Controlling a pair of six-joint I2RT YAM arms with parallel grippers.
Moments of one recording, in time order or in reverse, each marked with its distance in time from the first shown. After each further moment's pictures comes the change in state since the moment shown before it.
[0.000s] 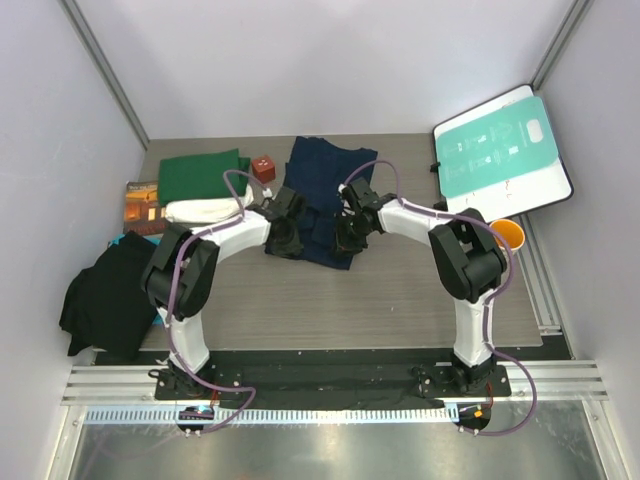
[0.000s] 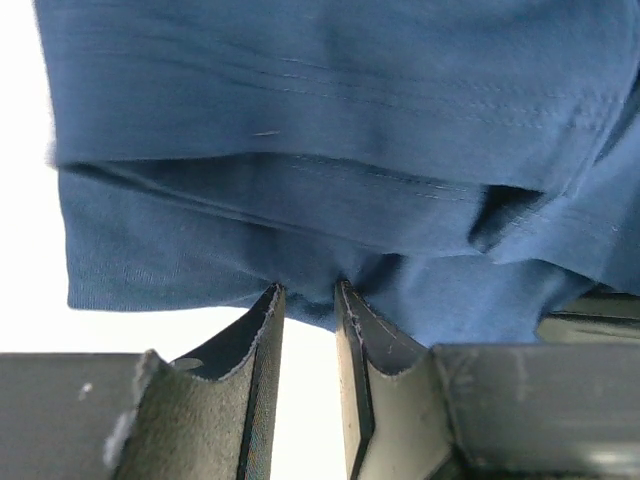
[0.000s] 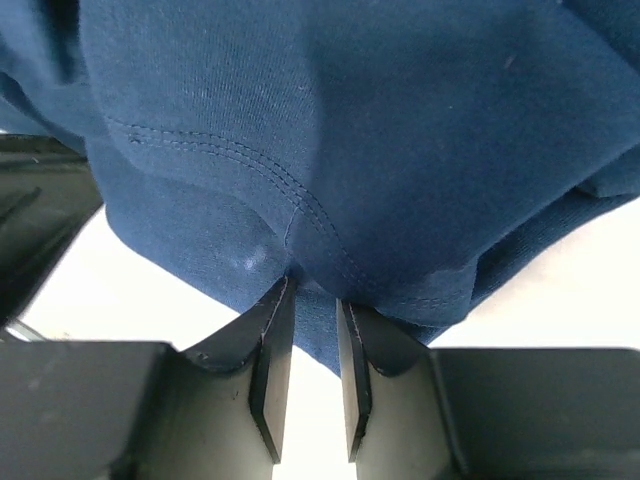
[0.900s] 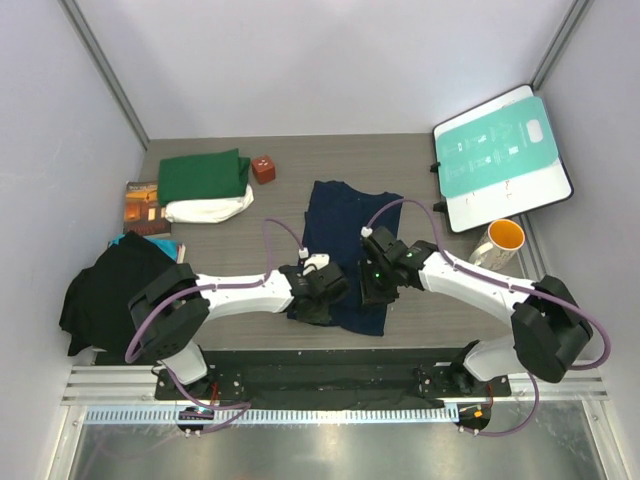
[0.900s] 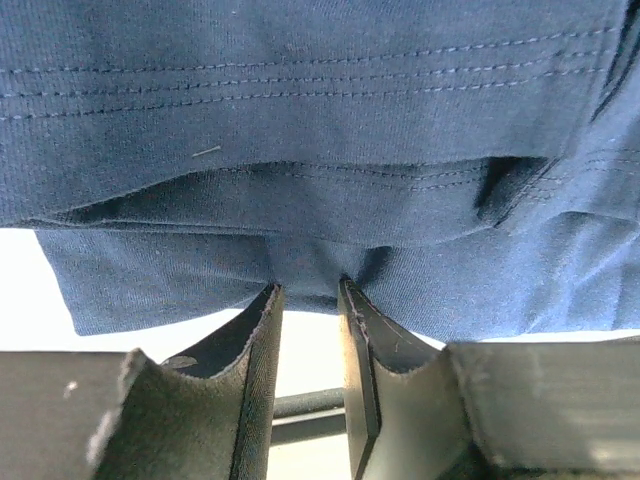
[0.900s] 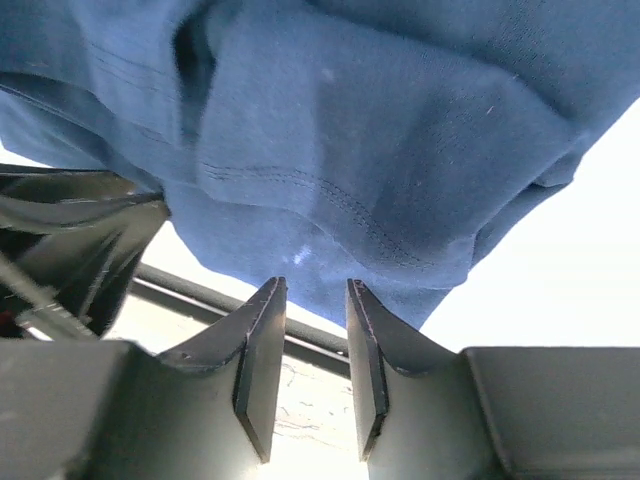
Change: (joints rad) left arm -0.562 -0.236 -0.274 -0.090 -0.115 -0.342; right arm 0.193 -0.621 -0.524 -0.161 0.169 0.140
